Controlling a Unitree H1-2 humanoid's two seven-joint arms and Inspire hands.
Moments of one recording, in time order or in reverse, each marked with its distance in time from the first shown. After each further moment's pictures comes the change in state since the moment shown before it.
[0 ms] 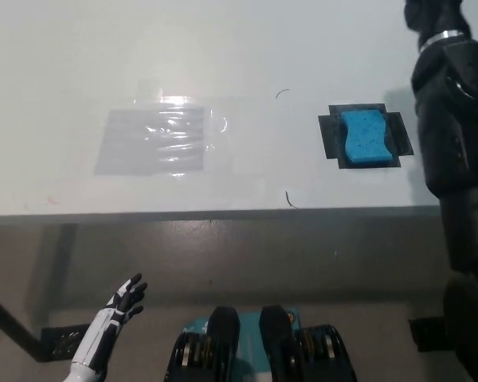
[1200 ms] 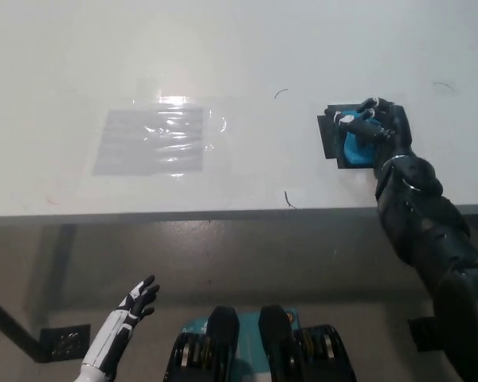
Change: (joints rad) left_arm 0.006 -0.006 -0.030 -0.024 0.034 -0.002 -0.008; right_arm 0.024 0.033 -0.005 0.669 -0.013 -0.197 -0.078
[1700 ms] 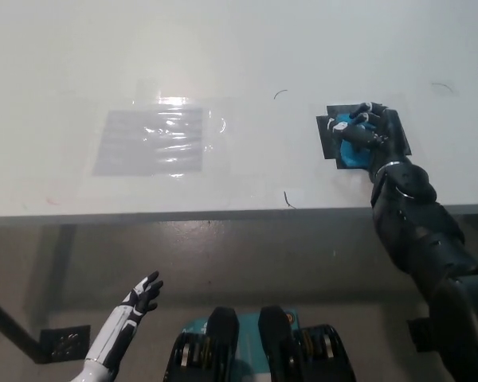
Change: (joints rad) left_arm -0.015 0.000 -0.006 -0.001 0.020 0.000 0.000; right_arm 0.022 0.012 0.026 -0.006 -0.029 -0.014 -0.001
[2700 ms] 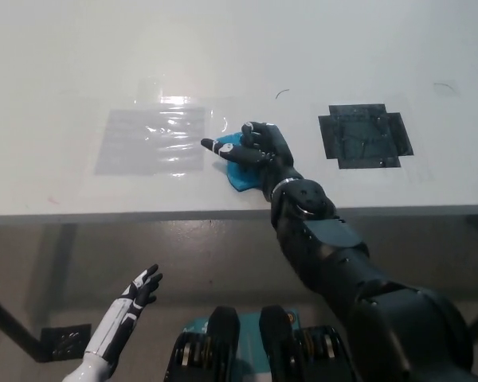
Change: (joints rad) left_arm -0.016 0.000 0.007 -0.001 0.007 0.000 0.000; right_arm -0.036 0.234 0.006 -0.005 -0.002 -0.005 0.096
